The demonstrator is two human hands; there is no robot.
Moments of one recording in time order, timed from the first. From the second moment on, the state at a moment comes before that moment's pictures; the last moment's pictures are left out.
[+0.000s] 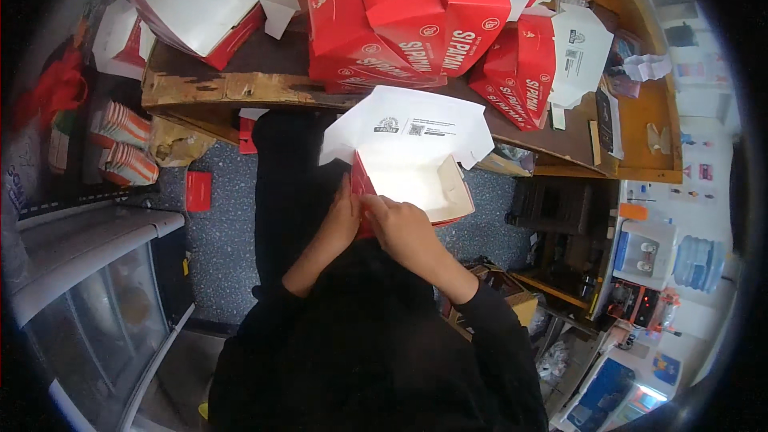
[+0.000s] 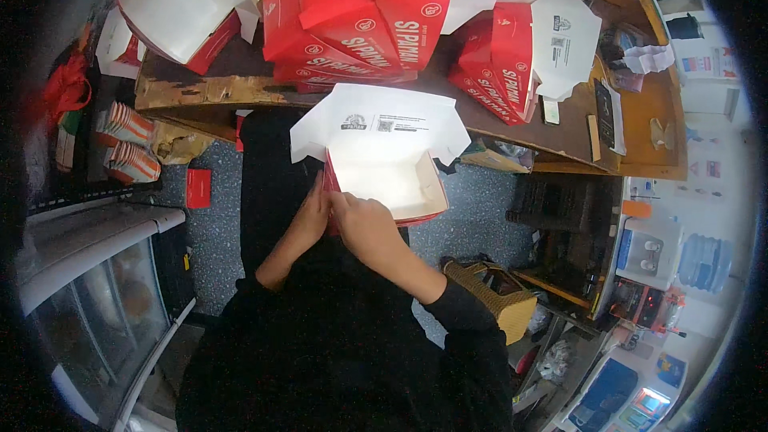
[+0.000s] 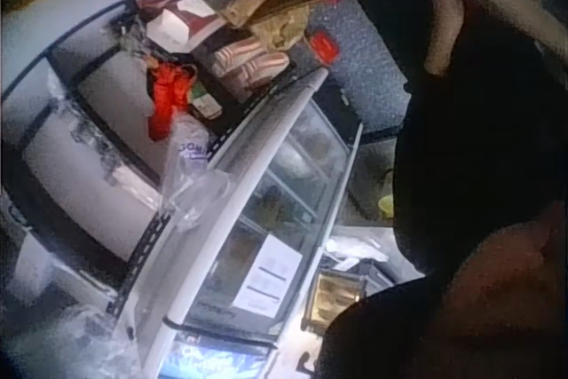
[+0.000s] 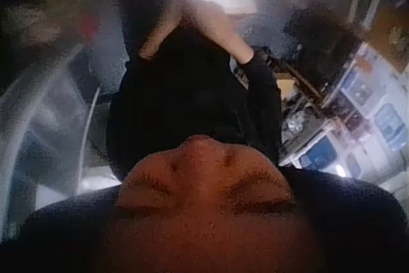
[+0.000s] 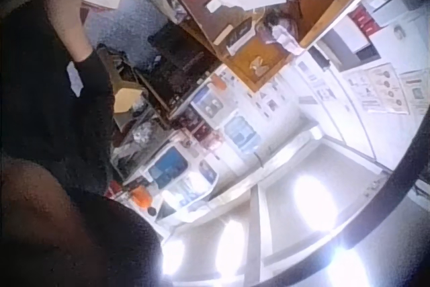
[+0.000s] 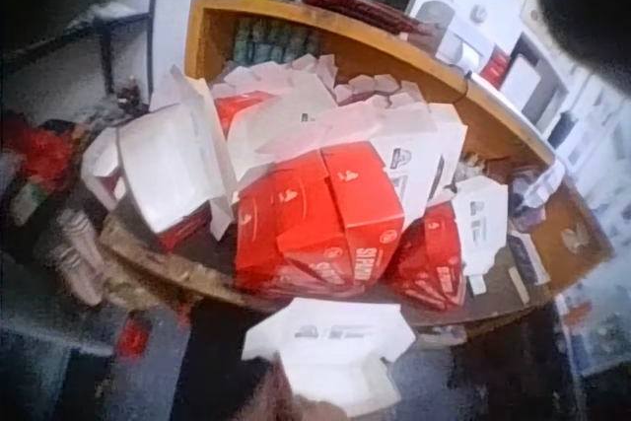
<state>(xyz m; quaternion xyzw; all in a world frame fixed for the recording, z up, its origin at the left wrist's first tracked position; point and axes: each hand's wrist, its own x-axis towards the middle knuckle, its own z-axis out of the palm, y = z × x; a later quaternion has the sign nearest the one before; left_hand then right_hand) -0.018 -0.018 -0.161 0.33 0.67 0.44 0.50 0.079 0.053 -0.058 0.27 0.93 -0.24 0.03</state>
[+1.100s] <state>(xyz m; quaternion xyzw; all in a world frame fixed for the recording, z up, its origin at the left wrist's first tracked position) 0.002 -0.023 -0.107 0.43 0.70 0.49 0.29 0.105 0.055 -0.056 0.43 0.67 -0.59 -0.12</state>
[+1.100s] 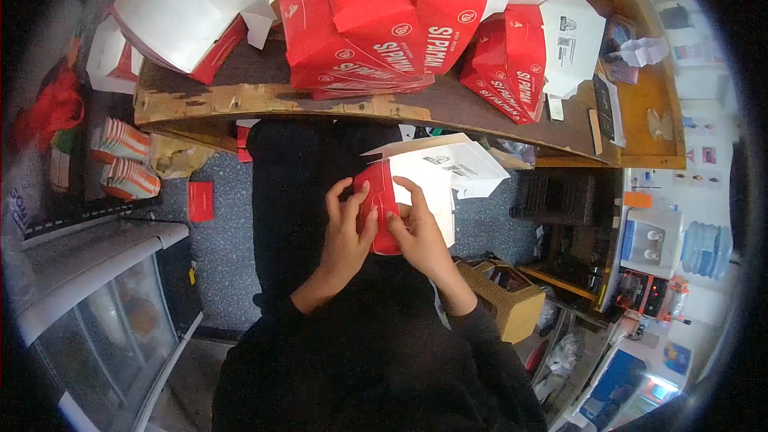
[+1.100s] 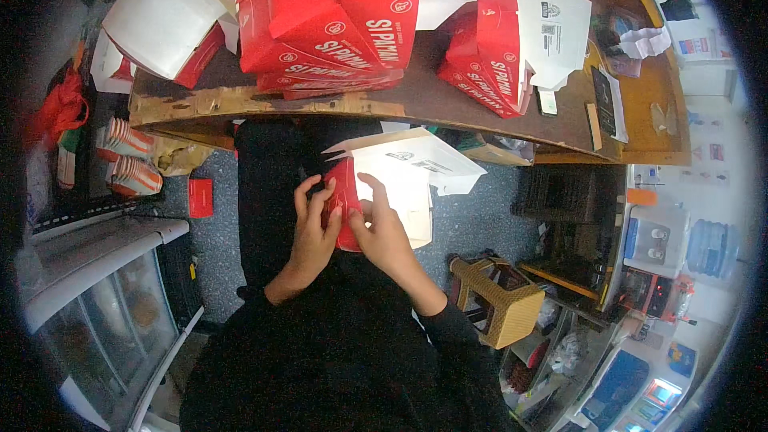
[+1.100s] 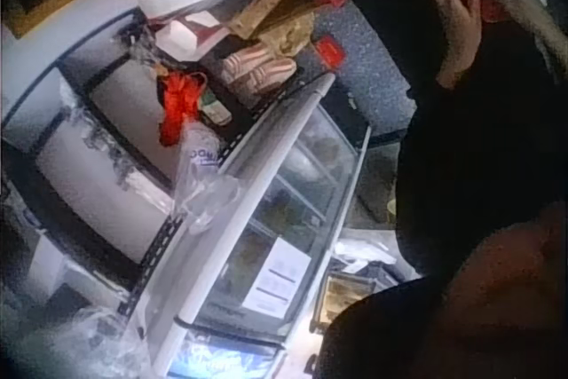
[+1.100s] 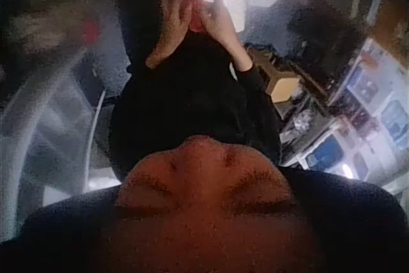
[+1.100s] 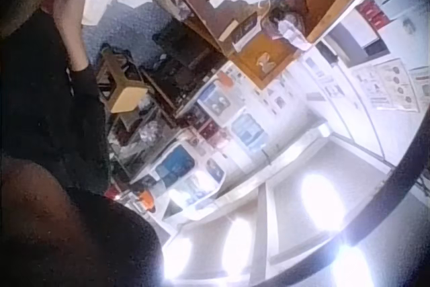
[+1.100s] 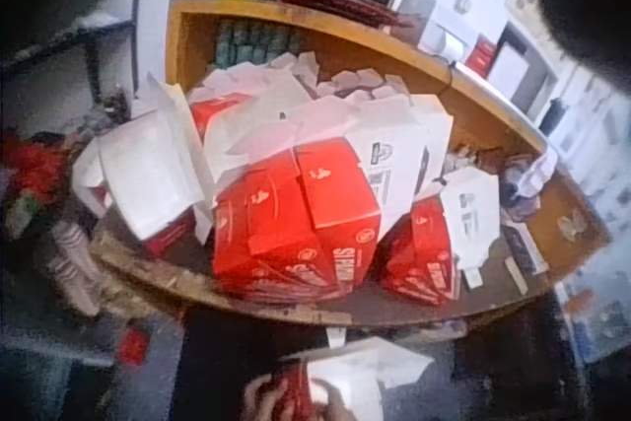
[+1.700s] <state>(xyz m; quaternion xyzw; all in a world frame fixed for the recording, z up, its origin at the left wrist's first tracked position) 0.006 -0.023 -0.095 0.47 0.65 0.51 0.32 0.093 0.072 -0.024 0.48 0.83 -0.27 0.08</state>
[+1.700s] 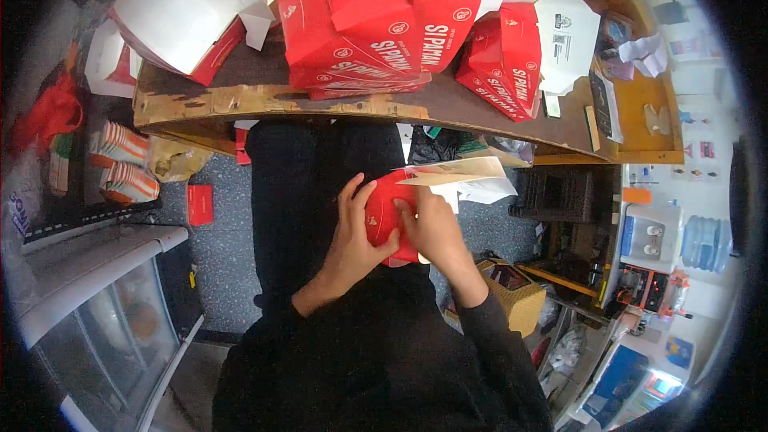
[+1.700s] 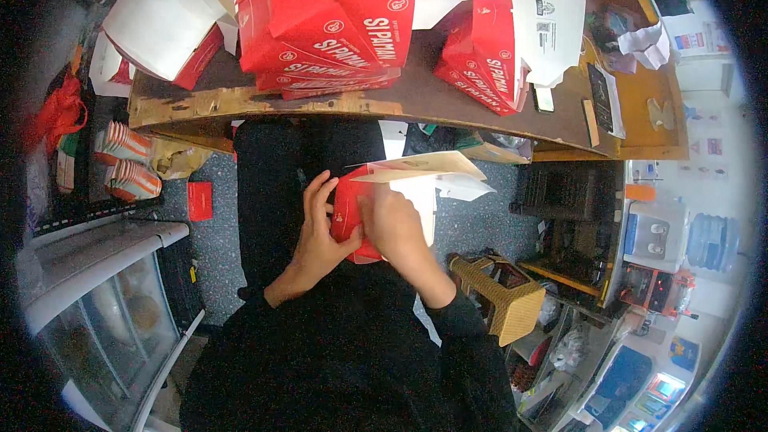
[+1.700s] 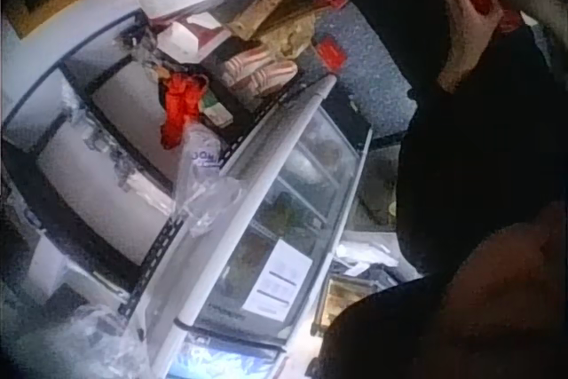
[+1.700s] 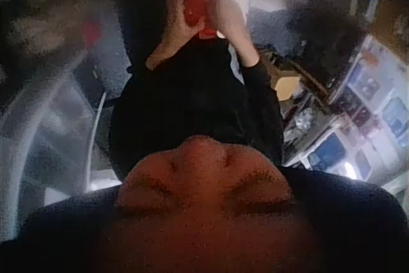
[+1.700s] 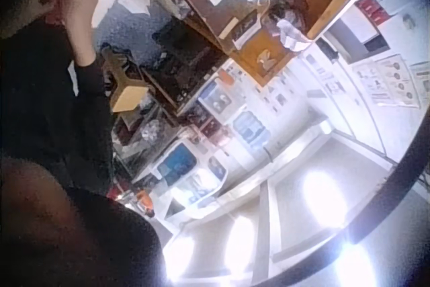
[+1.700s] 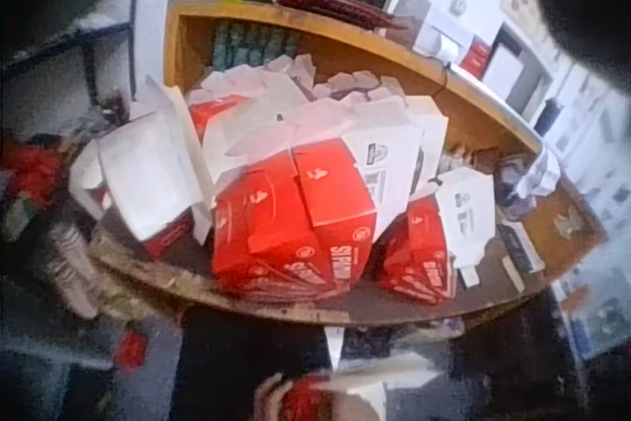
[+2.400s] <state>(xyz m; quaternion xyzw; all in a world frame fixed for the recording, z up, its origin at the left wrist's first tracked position) -0.031 -0.029 -0.111 0.66 0.58 0.41 0.24 0.086 0.043 -0.045 0.46 0.75 -0.48 -0.02</state>
